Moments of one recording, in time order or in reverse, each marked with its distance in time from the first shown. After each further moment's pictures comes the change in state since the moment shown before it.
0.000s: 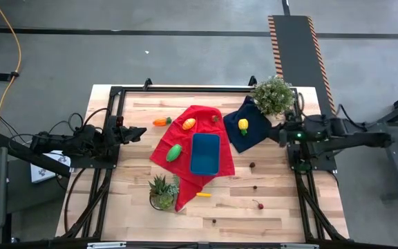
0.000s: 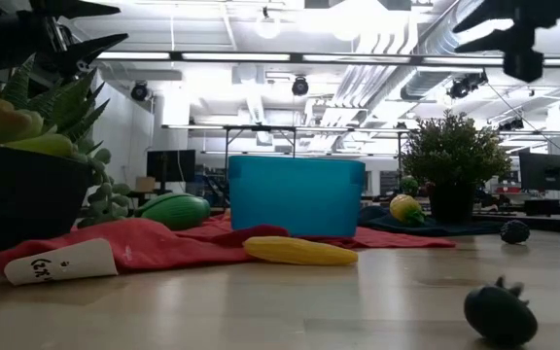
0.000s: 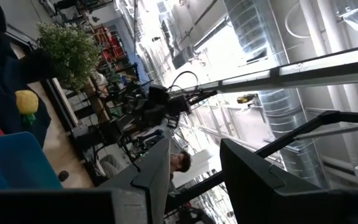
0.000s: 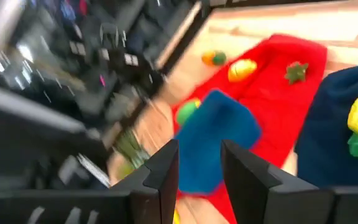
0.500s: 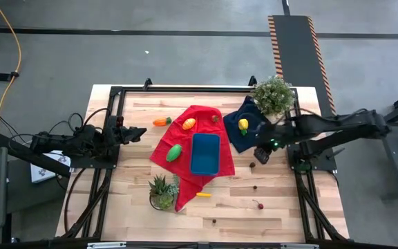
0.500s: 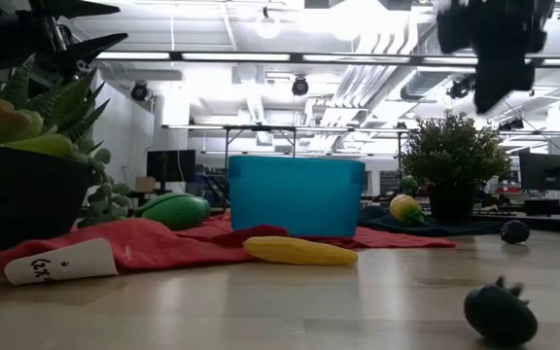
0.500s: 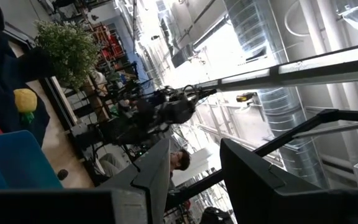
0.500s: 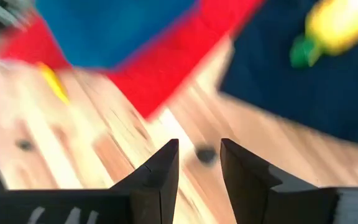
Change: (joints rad) left arm 0.000 0.000 0.000 0.000 0.009 0.000; right arm -0.010 0.556 0.255 -0.446 -0.199 -0.173
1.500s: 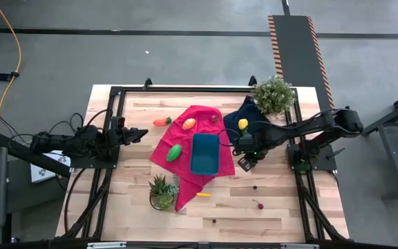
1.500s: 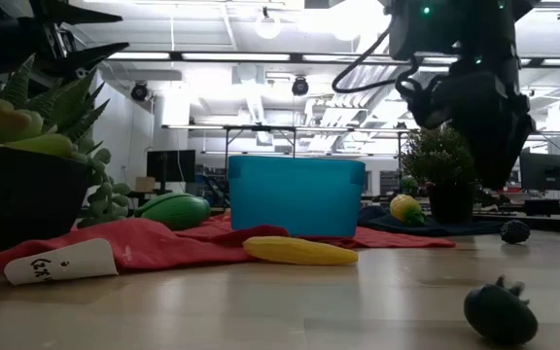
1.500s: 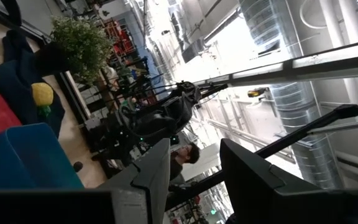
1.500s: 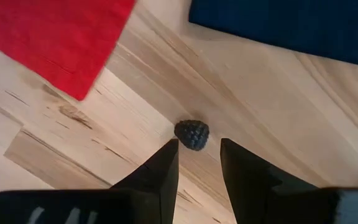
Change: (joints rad) left arm 0.000 0.000 0.000 -0.055 0.000 0.000; right arm 0.000 0.413 0.002 0.053 -0.086 0.155
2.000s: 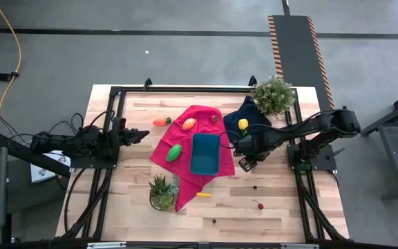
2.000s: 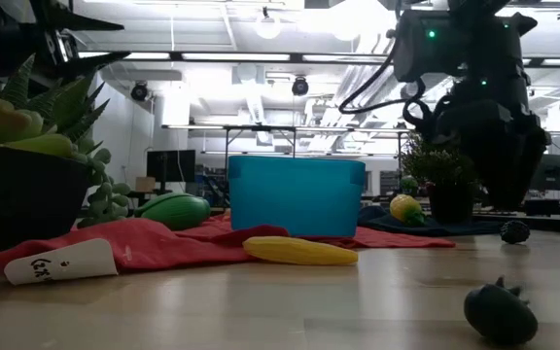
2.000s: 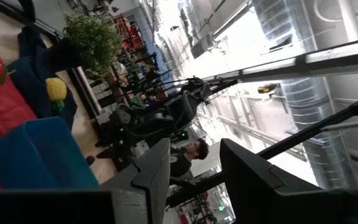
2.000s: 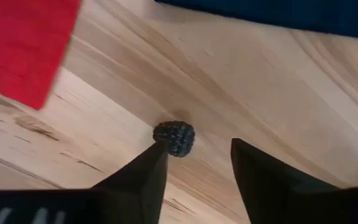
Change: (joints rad) left arm 0.000 0.000 0.000 -0.053 0.000 -0.001; right arm 0.000 0.027 -0.064 0.038 -0.001 0.074
